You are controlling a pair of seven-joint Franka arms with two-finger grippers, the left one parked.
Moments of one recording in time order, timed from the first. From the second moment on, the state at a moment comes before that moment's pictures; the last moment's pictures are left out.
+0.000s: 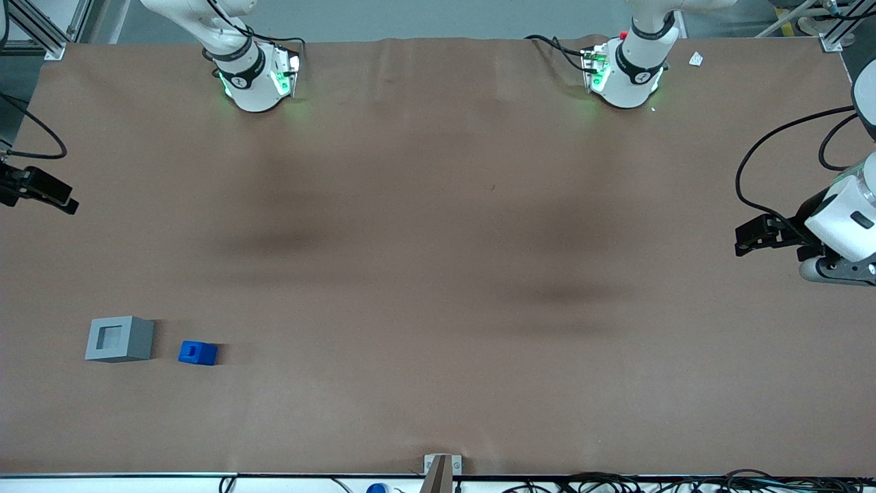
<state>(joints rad) -0.05 0.04 -0.06 -1.59 -0.03 1.65 0.03</state>
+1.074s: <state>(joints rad) -0.04 0.63 -0.05 -1.60 0.05 2.28 0.04</state>
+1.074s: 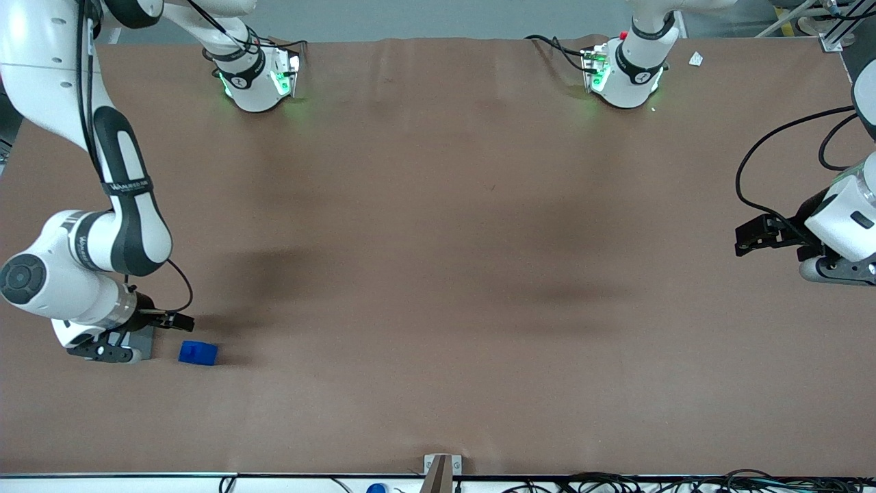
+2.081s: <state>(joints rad) 0.00 0.77 -0.05 -1.47 0.08 2.33 0.04</state>
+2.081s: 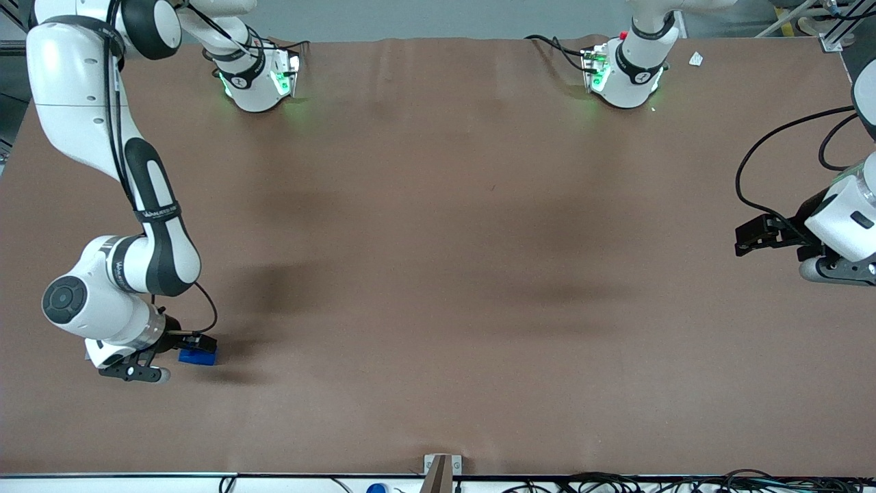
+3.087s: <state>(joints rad) -0.09 0.78 -0.06 -1.29 0.08 2.05 -0.11</state>
